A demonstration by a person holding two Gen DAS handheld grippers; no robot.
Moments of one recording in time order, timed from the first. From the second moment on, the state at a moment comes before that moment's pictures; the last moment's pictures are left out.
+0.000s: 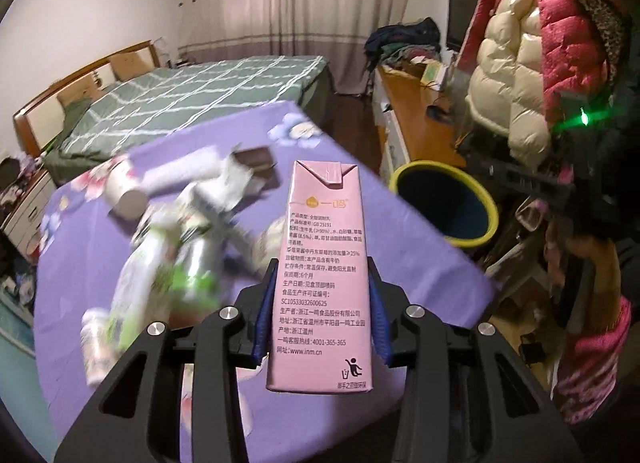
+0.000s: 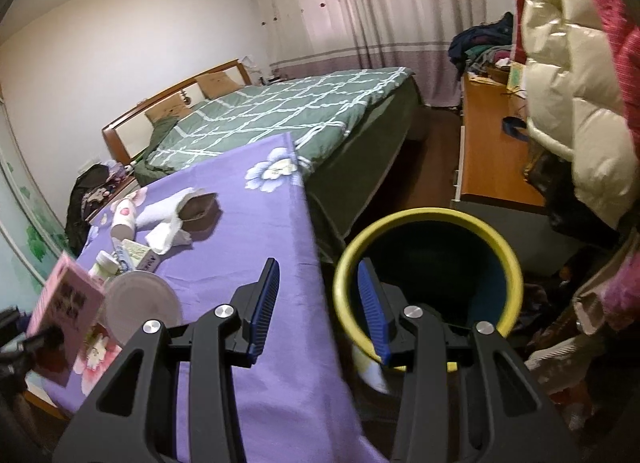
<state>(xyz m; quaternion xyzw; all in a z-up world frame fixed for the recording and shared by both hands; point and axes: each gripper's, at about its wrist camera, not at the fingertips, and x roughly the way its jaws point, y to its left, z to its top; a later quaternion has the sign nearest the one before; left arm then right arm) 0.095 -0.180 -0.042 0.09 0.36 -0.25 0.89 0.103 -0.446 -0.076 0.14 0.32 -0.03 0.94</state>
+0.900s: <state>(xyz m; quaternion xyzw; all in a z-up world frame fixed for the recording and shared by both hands) 0.209 -0.466 -0.114 0.14 0.41 -0.37 0.82 0.072 -0.561 -0.122 0.19 0.34 -0.16 0.91</state>
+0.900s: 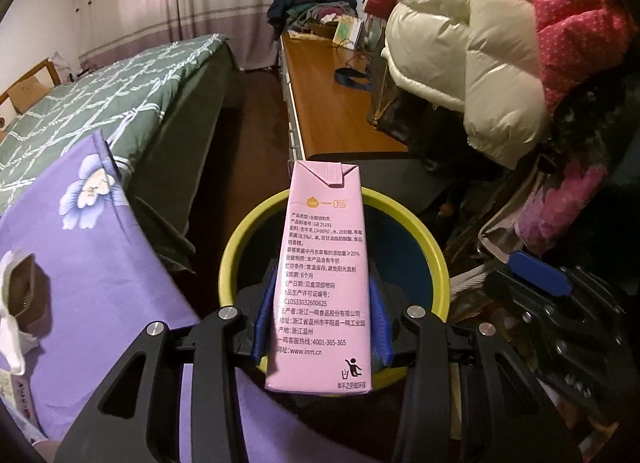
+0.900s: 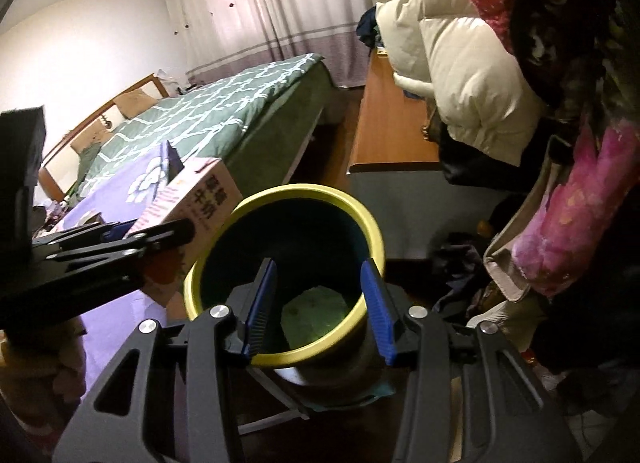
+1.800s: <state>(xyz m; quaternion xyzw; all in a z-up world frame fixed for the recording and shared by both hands) 0.186 -0.048 -0.003 -0.01 0.28 -0.05 0.96 0.164 -0.367 -0.086 0.08 0.36 0.04 0.93</state>
